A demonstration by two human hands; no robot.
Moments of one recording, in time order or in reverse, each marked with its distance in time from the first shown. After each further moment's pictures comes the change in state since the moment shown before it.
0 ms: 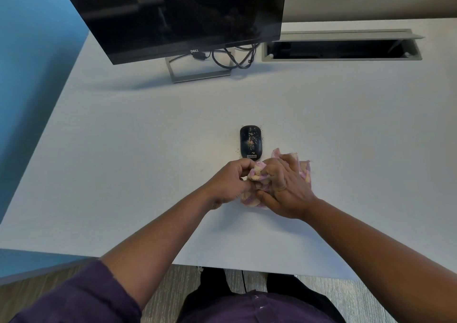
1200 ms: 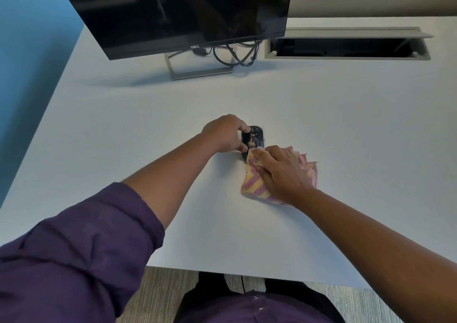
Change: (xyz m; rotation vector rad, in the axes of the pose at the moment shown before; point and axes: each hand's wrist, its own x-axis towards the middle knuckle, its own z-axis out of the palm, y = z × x) left_hand 0.103 0.042 -0.075 1.028 0.186 -0.047; right_hand 0.037 0.013 0.004 -0.124 -0.202 0.271
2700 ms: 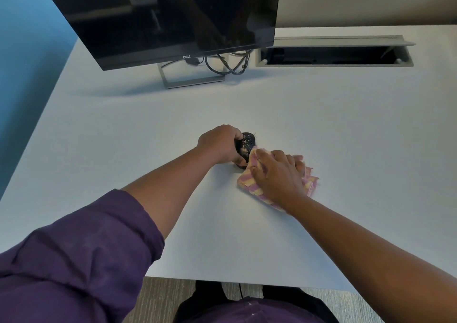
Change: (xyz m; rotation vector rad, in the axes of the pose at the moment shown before) left_hand -0.012 0.018 0.005 0.005 0.016 -0.098; right_hand 0.002 -0.003 0.001 -0.008 -0.084 0.442
